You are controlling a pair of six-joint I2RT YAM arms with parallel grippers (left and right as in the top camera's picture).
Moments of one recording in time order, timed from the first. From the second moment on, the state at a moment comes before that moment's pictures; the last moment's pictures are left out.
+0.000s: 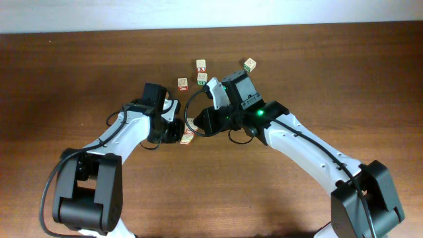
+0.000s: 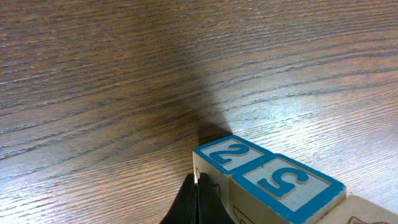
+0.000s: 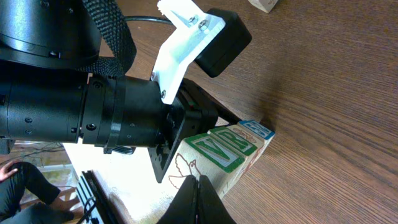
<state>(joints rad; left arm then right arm) -0.22 1.83 1.10 -0.63 0.29 -0.13 0.56 1.72 1.23 -0.38 -0.56 0.42</state>
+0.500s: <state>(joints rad) -0.21 1.83 1.10 -0.61 0.31 -0.14 0.58 1.72 1.23 -0.36 -0.54 0.43</state>
